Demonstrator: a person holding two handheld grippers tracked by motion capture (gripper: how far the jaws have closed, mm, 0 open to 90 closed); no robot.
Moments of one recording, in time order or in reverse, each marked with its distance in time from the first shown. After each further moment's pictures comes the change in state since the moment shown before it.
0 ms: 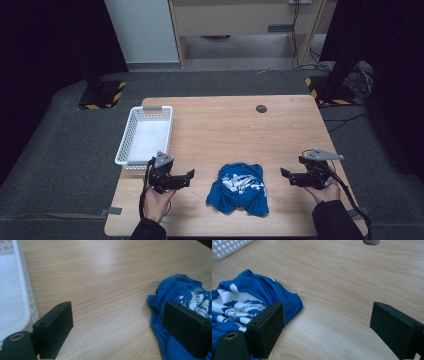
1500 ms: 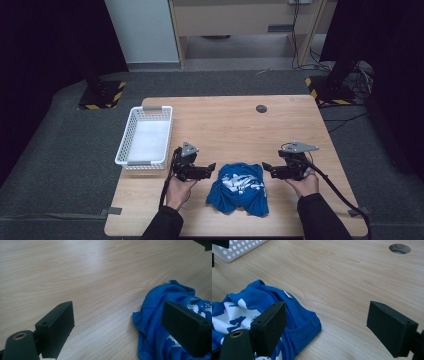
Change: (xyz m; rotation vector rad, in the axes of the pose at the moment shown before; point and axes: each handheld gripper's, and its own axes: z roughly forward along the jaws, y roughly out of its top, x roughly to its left) left arm -0.027 0.025 0.058 0.024 -0.084 0.075; right arm 0.025 0.023 0.044 0.012 0.066 -0.043
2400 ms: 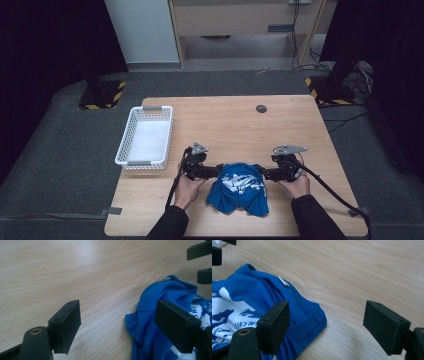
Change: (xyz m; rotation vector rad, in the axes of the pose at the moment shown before) left arm -0.007 -0.002 0.032 0.056 -0.050 -0.008; right arm 0.003 -0.013 0.030 0.076 0.010 0.015
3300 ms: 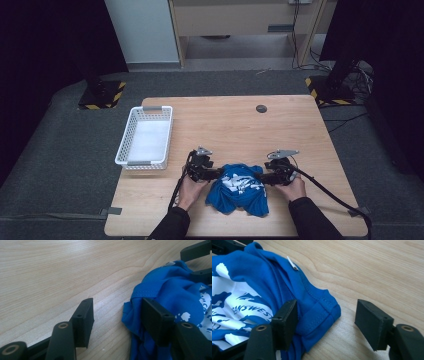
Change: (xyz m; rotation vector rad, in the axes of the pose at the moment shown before) left arm 0.003 -0.012 0.024 0.092 -0.057 -0.031; right arm 0.006 -0.013 0.019 0.087 0.052 -0.018
